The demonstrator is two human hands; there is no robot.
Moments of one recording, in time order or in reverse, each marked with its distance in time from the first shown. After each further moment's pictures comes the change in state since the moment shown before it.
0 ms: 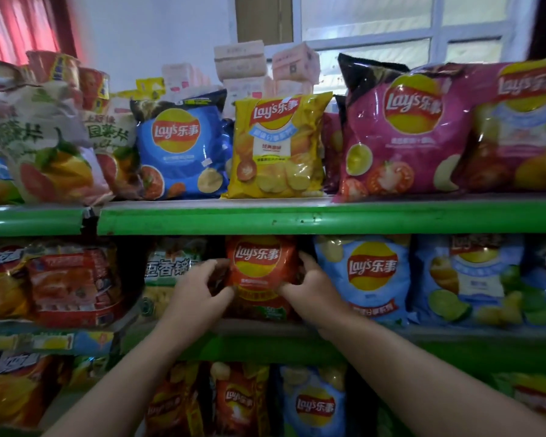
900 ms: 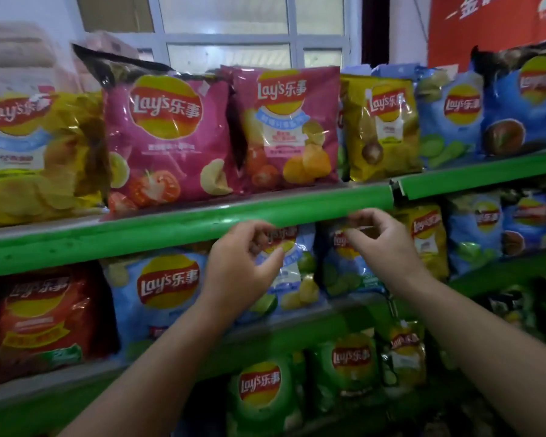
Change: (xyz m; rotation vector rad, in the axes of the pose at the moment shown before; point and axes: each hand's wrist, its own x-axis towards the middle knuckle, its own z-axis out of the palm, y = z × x) left_hand 0.010 0.288 0.214 -0.422 -0.055 0.517; right_hand -0.091 0.076 -0.379 -0.156 0.639 -0.156
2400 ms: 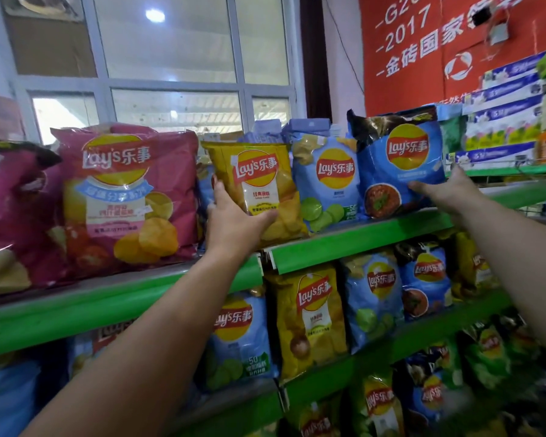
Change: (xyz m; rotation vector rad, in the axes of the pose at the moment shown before) left_hand 0.212 0.095 0.201 -0.069 0.123 -0.377; right_hand 0.252 0.075 -0.338 -0.244 0.372 0.294
